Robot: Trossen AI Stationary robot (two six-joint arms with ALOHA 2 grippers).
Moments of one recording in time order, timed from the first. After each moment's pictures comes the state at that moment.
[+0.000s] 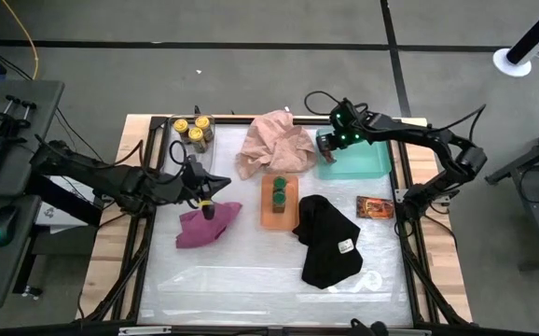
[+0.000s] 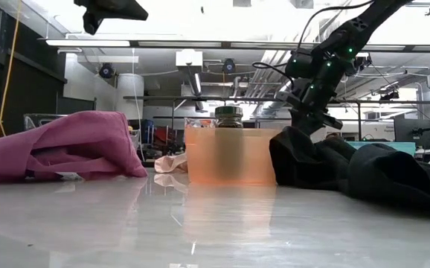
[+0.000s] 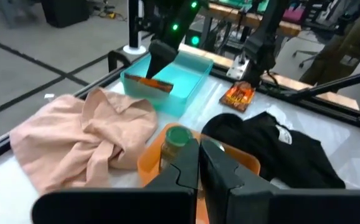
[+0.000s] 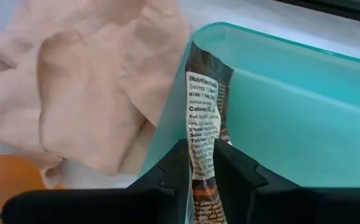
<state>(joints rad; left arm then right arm) -0.29 0.95 0.78 -0.24 -0.65 -0.40 -0.73 1.52 0.93 -0.46 -0.10 0.47</state>
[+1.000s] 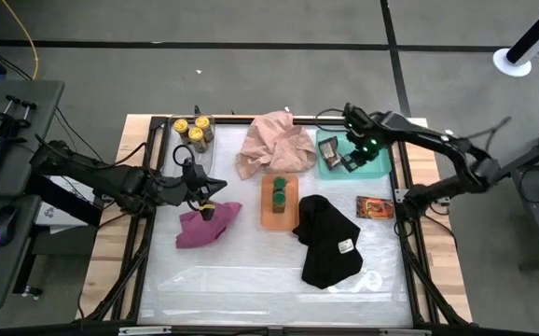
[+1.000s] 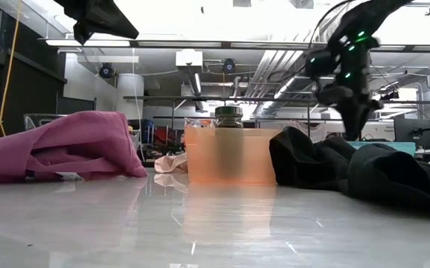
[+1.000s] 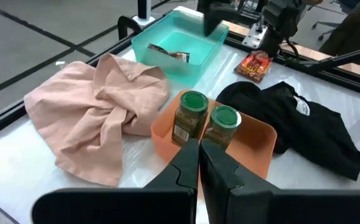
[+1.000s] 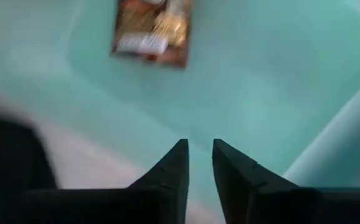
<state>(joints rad) -0.29 0.95 0.78 -0.40 -0.64 -0.50 -0.74 1.37 0.95 -1.04 -0.02 0.22</state>
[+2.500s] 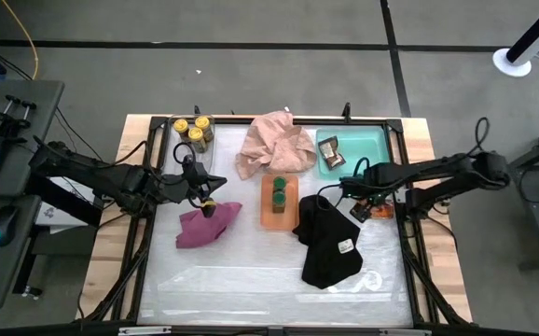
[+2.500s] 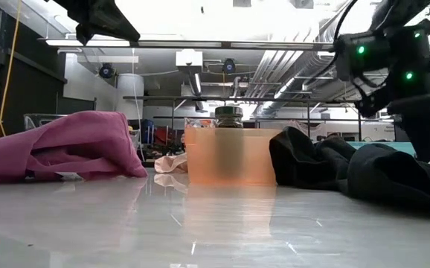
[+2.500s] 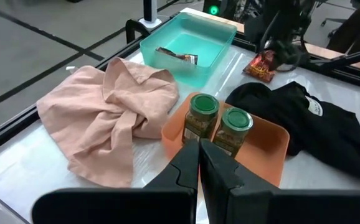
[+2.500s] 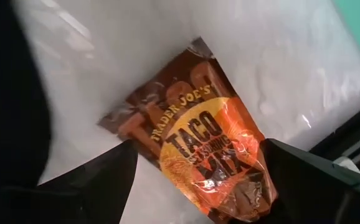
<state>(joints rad) -0.26 0.95 0.78 -0.40 -0.64 -0.45 -0.08 1.25 0.65 -1.10 0.05 0.70</state>
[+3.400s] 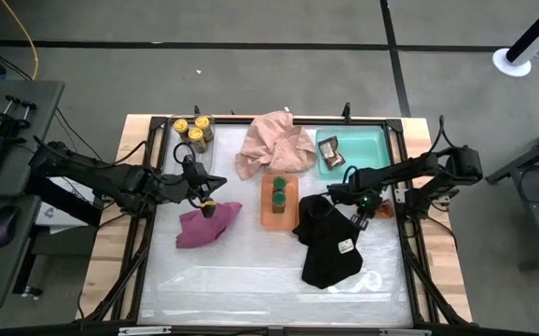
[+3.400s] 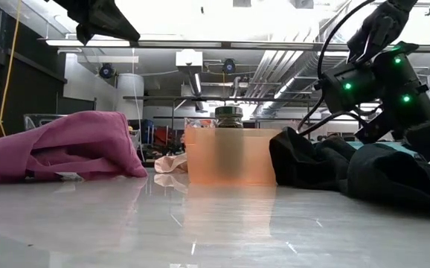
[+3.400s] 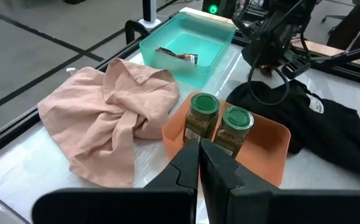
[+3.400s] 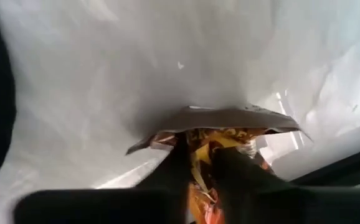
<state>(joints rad) -0.26 0.95 0.78 -0.40 -0.64 -0.44 -0.08 1.55 0.66 -1.04 -0.03 0.48</state>
